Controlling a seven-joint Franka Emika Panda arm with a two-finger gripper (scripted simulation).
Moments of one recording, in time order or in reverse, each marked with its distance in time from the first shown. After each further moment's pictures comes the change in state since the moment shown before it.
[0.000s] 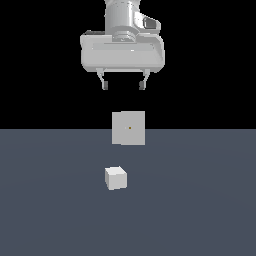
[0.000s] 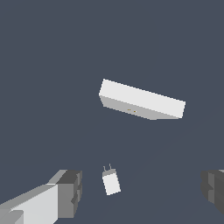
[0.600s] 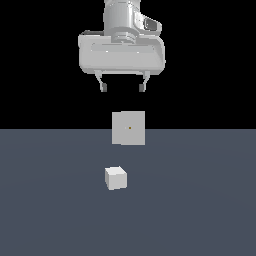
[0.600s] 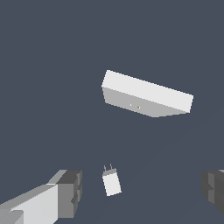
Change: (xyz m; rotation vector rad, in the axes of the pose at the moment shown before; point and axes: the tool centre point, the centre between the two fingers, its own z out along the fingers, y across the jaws) arm -0.009 -0.002 0.008 0.005 0.019 -0.020
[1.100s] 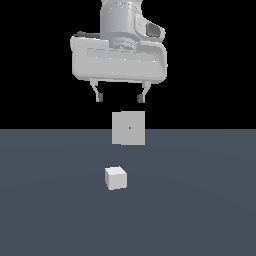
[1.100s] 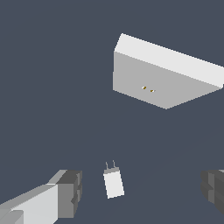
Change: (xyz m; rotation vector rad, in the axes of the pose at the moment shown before) arm -0.028 -0.006 0.028 0.016 0.059 -0.062
